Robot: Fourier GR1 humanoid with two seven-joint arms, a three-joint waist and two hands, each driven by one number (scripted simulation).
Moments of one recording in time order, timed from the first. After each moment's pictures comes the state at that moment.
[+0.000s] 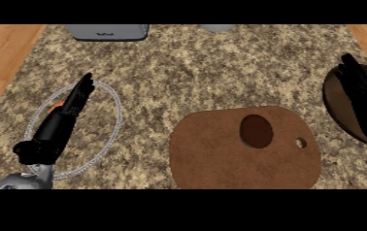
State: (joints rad) left arm -0.07 0.47 -0.23 -1.61 0.15 0.12 -0.07; right arm -0.16 -0.55 -0.01 -1.48 -0.23 -0.09 0.12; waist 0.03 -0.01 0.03
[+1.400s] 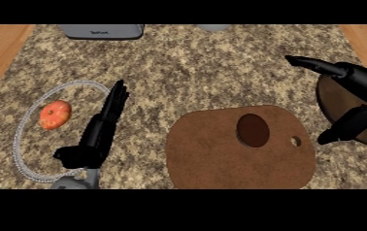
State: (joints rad) left arm -0.06 0.19 -0.29 -1.56 0.15 0.18 -0.13; right arm -0.43 -0.69 0.12 -1.31 0.00 0.60 -0.41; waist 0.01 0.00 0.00
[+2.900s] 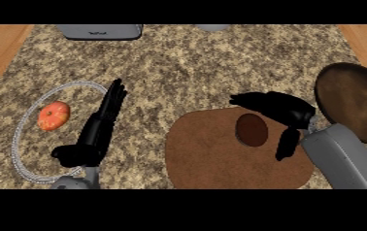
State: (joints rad) left arm -0.05 0.13 -0.21 -1.55 0.08 0.11 -0.12; right arm -0.41 -0.46 0.35 -1.34 0.68 0.59 -0.29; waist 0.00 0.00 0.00
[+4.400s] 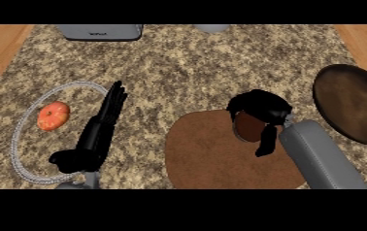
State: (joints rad) left arm -0.01 0.07 -0.18 -1.62 0.02 0.07 -0.08; right arm -0.47 -0.31 0.30 -1.11 1.02 0.36 -0.49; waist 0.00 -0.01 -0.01
